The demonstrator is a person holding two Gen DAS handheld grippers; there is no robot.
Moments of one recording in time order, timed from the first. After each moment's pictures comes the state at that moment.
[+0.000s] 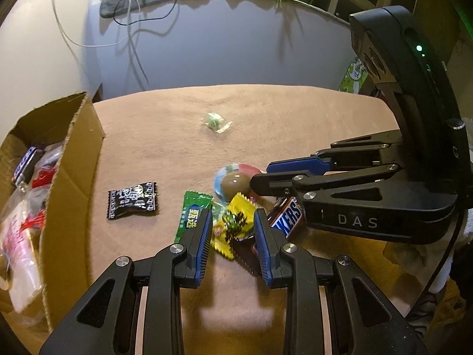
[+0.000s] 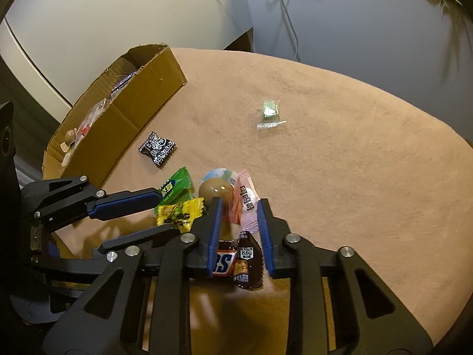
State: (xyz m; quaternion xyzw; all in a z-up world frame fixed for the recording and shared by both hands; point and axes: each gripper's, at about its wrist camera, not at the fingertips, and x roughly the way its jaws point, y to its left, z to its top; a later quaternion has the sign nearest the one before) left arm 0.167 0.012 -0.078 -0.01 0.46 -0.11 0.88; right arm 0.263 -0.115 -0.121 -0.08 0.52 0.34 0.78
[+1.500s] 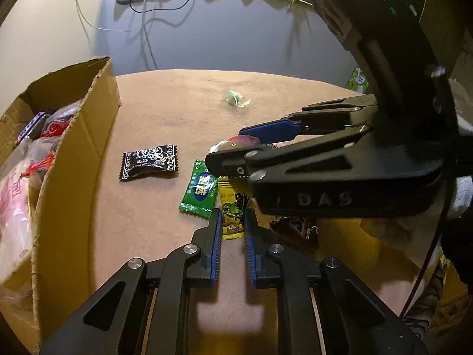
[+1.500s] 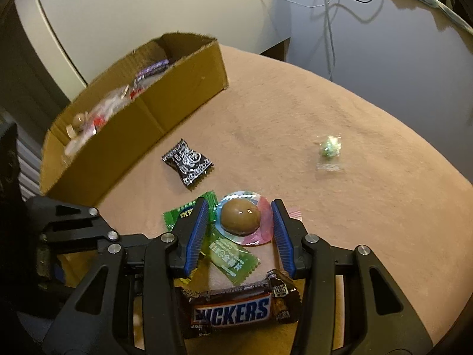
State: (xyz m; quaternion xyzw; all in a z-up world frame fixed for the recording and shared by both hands) left arm 0.141 0.032 -0.088 -0.05 0.46 -0.09 0.88; right arm 0.260 -0.059 -0.128 -0.14 0.47 0.39 0.78
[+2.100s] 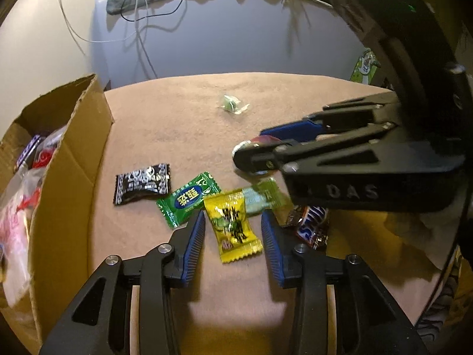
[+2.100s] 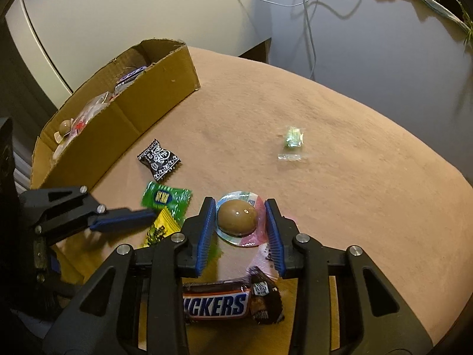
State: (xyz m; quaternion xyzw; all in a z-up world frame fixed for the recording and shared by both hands) left arm 0.160 0.011 -0.088 0.00 0.45 -0.08 0.89; right arm 0.272 -0.088 -0.124 -0.13 0.48 0.37 0.79
